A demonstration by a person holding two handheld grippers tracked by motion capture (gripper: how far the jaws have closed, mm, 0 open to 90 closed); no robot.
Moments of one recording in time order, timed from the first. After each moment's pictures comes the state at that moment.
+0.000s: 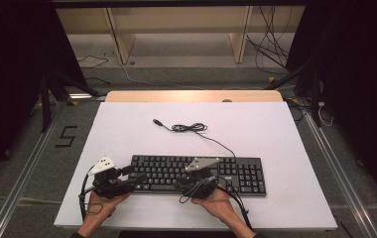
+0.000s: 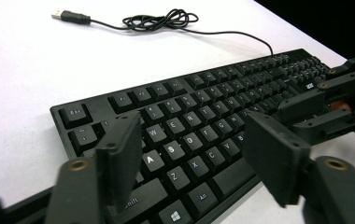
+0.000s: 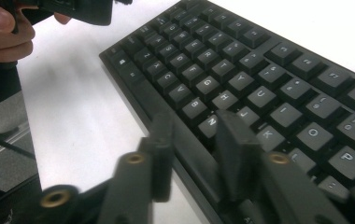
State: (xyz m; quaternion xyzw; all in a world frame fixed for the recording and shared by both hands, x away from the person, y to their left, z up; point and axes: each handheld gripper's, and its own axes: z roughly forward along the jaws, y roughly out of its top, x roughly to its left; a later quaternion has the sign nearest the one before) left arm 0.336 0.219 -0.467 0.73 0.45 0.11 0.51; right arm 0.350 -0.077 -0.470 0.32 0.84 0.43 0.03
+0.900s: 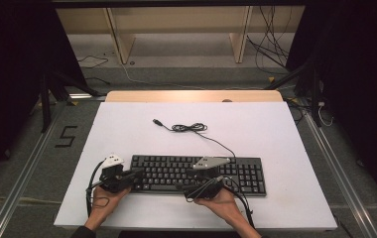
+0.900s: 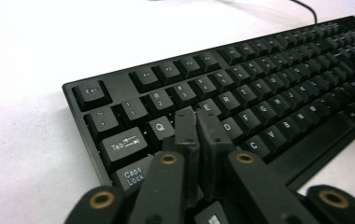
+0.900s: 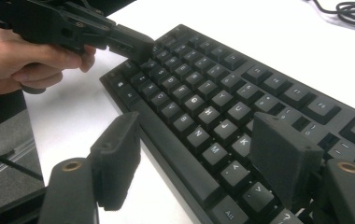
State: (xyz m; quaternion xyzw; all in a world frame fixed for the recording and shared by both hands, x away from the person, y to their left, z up) left arm 0.357 0.212 -0.482 0.75 0.47 0.11 0.45; right arm 0.345 -0.093 -0.459 0.33 0.82 0.47 0.05
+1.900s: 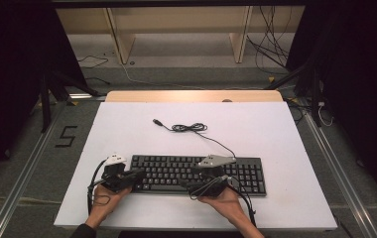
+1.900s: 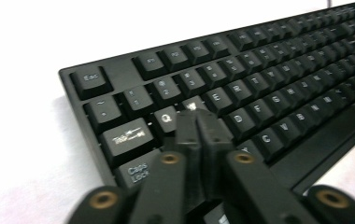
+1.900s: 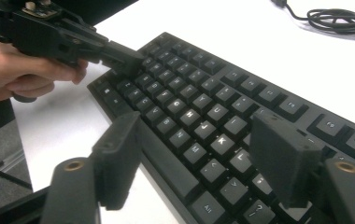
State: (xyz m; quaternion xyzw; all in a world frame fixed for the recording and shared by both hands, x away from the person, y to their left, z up) left arm 0.363 0.211 -0.486 0.76 0.47 0.10 0.43; right arm 0.347 -0.103 -0.455 0.35 0.81 0.47 0.07
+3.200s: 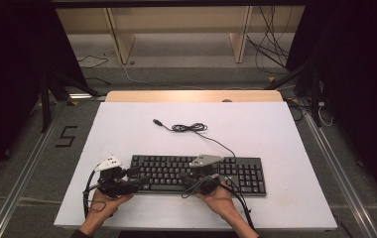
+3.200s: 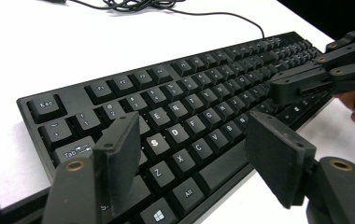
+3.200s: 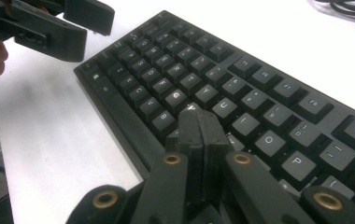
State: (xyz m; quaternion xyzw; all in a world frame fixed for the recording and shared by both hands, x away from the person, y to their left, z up) left arm 0.340 0.210 -0.466 0.75 0.44 0.08 0.49; right arm 0.357 -0.084 -0.467 0.34 0.83 0.44 0.07
